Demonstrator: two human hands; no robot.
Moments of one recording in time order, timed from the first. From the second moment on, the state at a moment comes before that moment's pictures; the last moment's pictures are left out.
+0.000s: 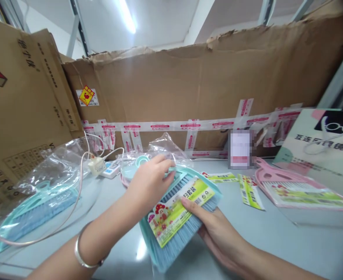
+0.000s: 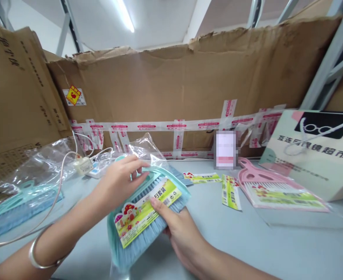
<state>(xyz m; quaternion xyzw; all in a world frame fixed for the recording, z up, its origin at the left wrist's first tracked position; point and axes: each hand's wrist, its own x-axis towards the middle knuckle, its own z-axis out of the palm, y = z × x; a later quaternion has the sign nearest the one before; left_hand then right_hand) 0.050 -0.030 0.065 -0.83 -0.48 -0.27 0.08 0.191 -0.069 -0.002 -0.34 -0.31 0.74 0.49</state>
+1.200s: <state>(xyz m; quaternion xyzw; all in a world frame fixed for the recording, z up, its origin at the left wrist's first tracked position) 0.026 -0.026 0.002 -0.45 -0.41 -0.47 -0.64 0.194 -0.044 -0.015 -0.34 -0.21 0.71 0.59</state>
